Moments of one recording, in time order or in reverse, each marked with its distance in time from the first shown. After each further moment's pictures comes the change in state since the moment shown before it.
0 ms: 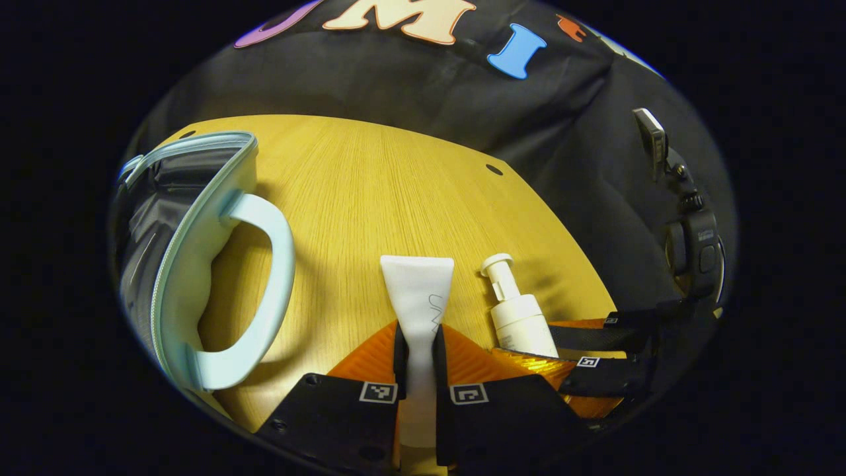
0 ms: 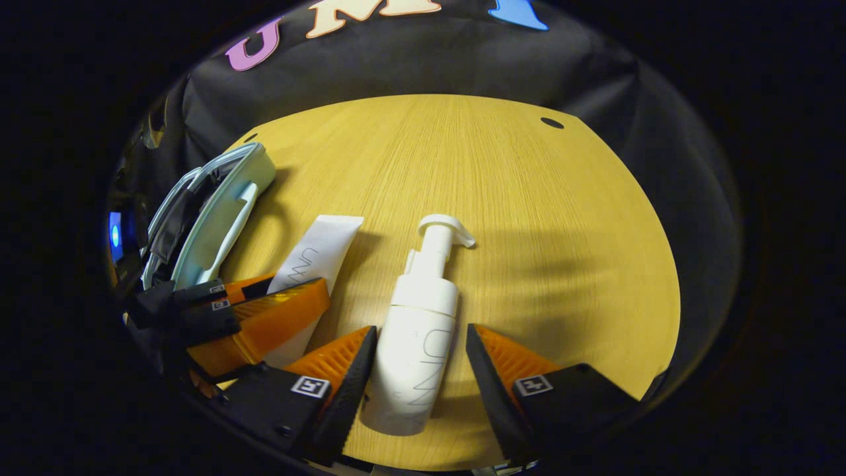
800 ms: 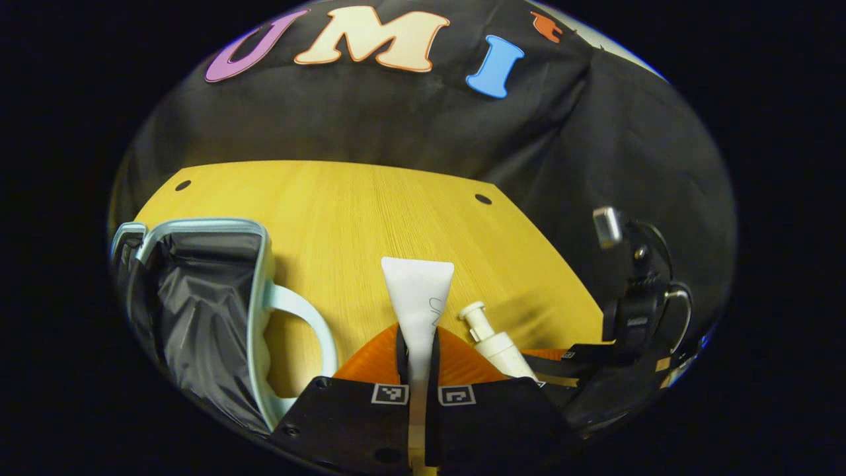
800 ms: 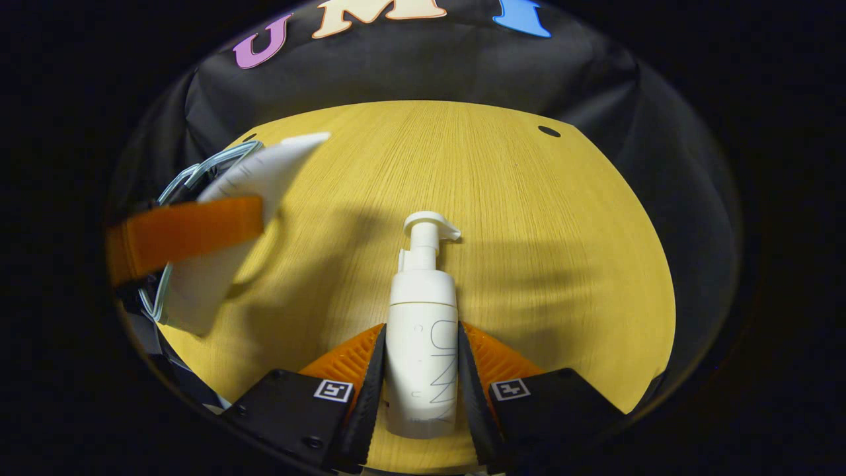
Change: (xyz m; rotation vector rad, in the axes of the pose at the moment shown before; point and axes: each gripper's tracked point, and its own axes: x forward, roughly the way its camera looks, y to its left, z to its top) left arm -0.059 -0.009 0.093 0.093 -0.089 0.018; right arm -0.001 -0.002 0.004 -0.020 -0.041 -0.019
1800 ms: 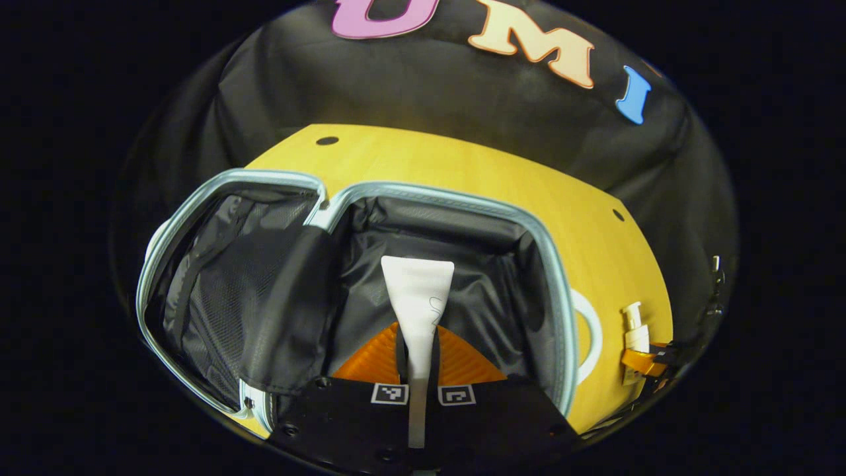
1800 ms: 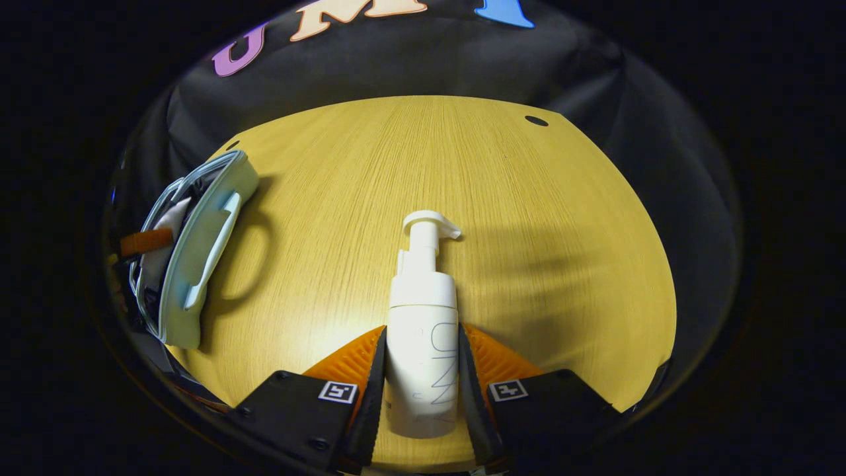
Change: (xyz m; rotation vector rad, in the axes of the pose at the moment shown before) left arm -0.074 0.254 -0.047 -0.189 0.133 0.377; right arm -0.002 0.002 0.003 0.083 0.044 -0.040
